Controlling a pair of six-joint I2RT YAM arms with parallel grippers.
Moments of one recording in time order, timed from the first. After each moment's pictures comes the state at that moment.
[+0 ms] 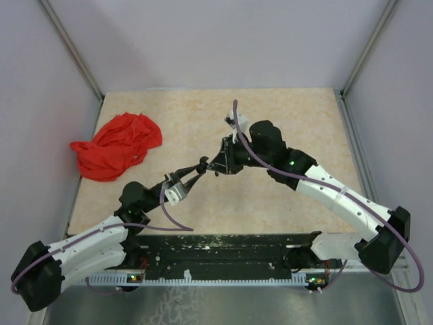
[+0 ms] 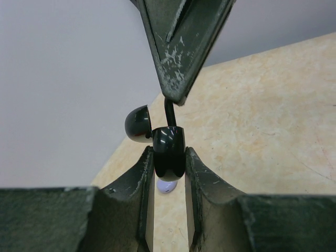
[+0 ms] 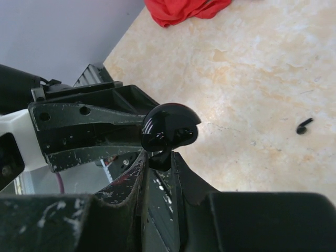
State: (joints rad) left arm -0.76 0.85 0.28 0.84 0.33 0.50; right arm 0.81 1.22 1.16 -0.32 -0.35 0.47
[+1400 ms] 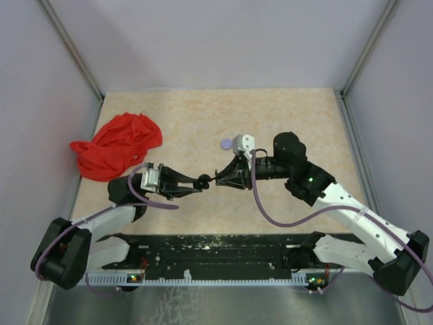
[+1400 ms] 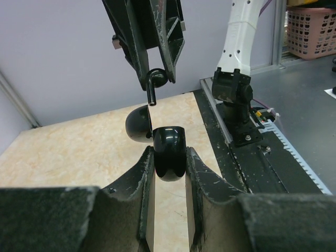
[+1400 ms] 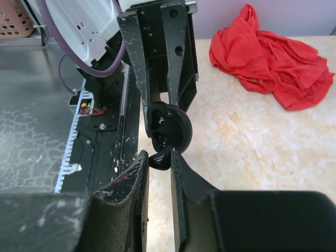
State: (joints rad) left arm -0.44 1.14 0.33 1.52 1.17 -0.42; right arm 0.75 1.00 0.97 -0.17 -0.78 -0.15
